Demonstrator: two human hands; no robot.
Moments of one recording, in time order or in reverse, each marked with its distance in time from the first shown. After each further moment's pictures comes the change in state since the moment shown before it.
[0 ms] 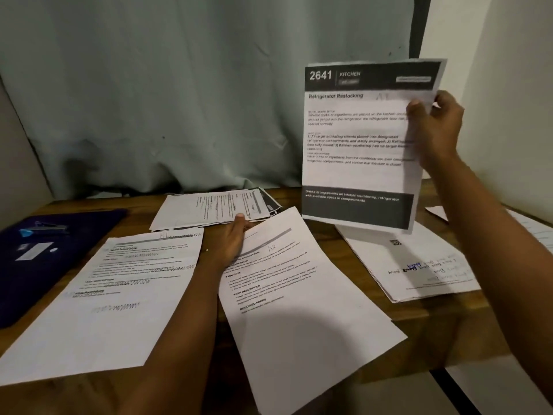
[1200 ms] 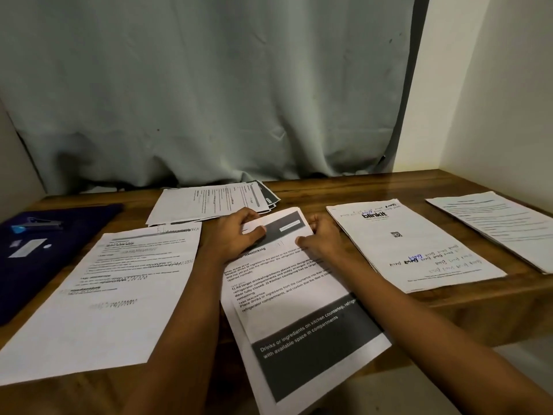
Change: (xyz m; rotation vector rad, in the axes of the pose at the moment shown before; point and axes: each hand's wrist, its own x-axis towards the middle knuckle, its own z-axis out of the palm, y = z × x) left_hand -0.007 0.013 -0.005 0.381 -0.108 0.350; right_hand -0.186 0.083 0.094 -0.406 -0.546 0.534
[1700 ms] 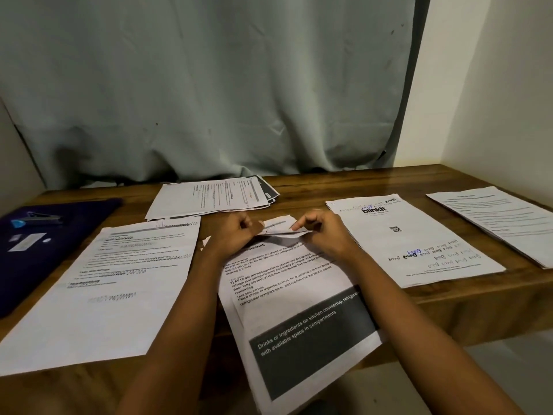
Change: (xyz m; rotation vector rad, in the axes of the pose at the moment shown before) left_hand -0.014 0.022 0.000 -0.257 -0.064 -0.230; right_hand -0.010 0.007 -0.021 0.084 -0.225 -0.351
